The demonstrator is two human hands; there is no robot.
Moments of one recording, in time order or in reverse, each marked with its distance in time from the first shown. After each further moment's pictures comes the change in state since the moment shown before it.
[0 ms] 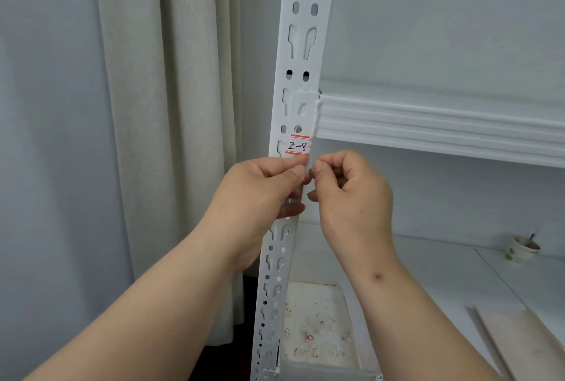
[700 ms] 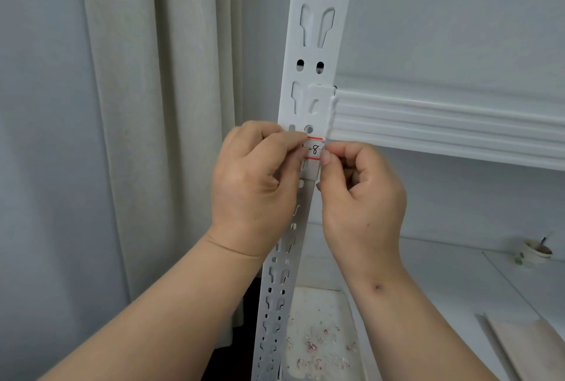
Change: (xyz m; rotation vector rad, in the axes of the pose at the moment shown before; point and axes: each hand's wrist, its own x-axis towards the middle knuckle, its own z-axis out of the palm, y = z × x) left_hand 0.049 -0.031 -0.012 0.742 0.428 1.119; right_hand 0.012 0.015 0.020 0.043 0.164 -0.211
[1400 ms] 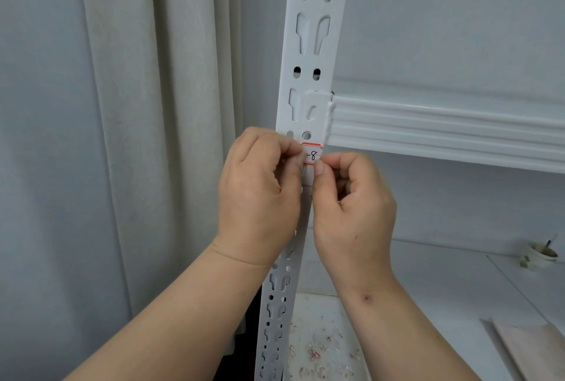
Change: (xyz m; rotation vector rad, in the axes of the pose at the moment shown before) left_hand -0.001 0.004 0.005 -0.029 -0.037 -0.113; right_hand -0.007 0.002 0.007 -0.057 0.018 -0.040
